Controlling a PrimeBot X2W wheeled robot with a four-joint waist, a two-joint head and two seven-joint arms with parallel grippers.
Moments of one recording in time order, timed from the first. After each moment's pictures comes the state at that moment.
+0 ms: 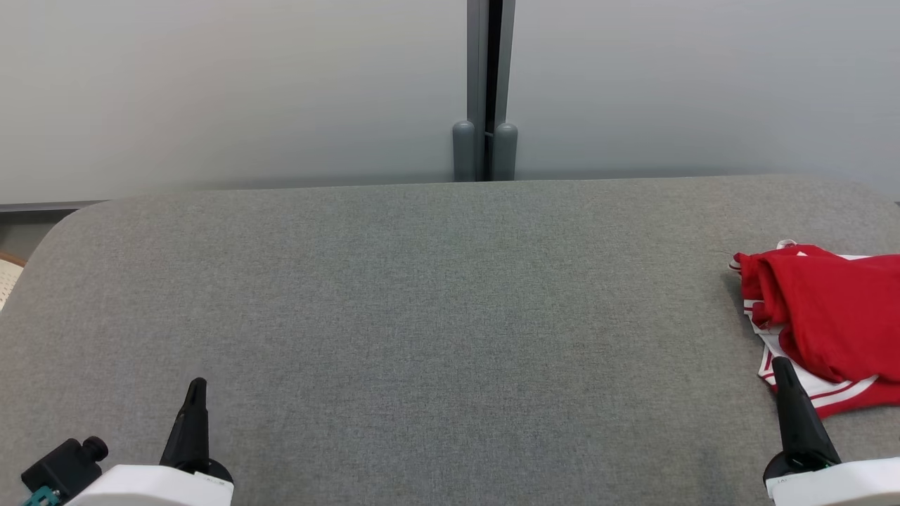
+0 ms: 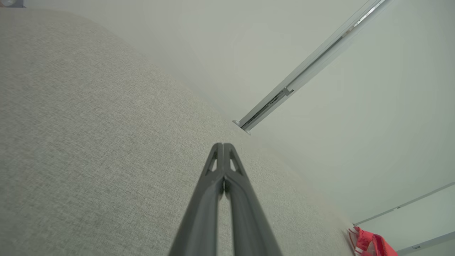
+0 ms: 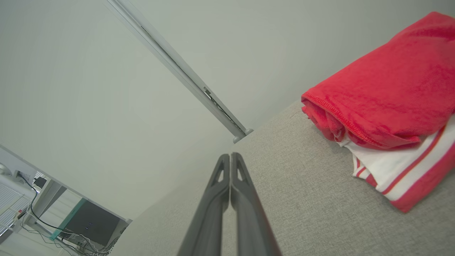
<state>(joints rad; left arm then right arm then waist) 0.04 0.16 -0.05 0.19 -0.94 -0.04 -0.10 0.11 -0.07 -0.04 -0.01 0.80 0.13 0.03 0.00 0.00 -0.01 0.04</state>
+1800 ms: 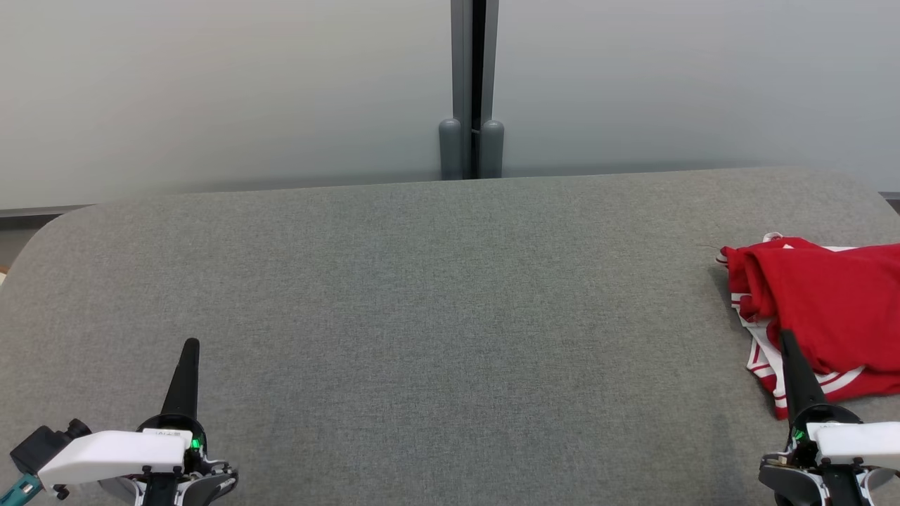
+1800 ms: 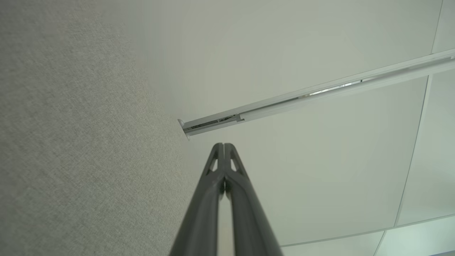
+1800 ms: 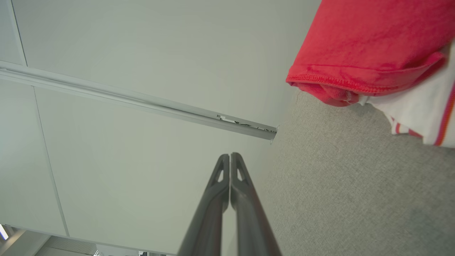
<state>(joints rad) -0.06 0.08 0.06 0.23 -1.41 -0.10 0.05 -0.04 -0.08 -0.06 0.17 1.39 0.13 0.06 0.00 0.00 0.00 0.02</state>
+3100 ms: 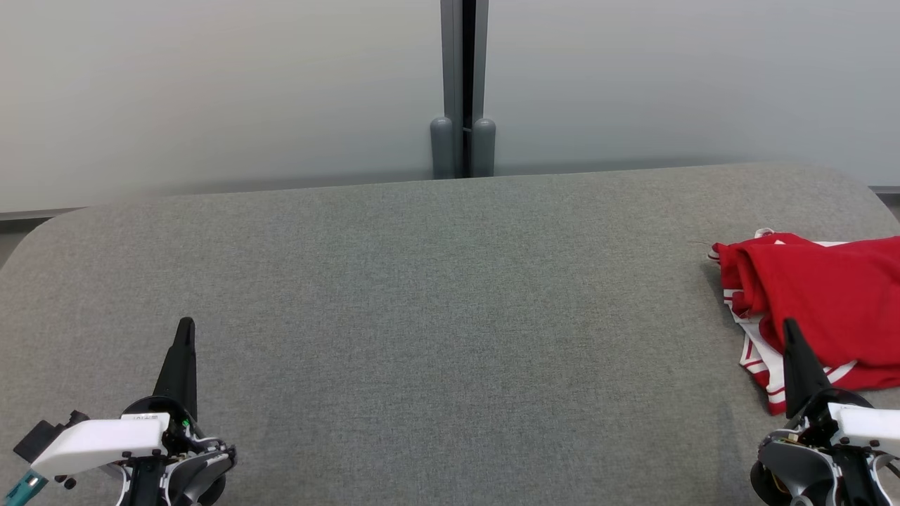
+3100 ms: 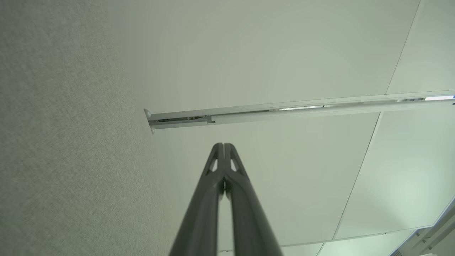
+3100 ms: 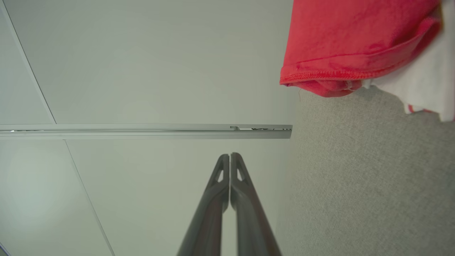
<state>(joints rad) -0.10 0.05 0.11 0.25 -1.61 -0.13 0.11 -0.10 -0.08 -0.08 0.24 1.64 0.13 0.08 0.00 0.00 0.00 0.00</state>
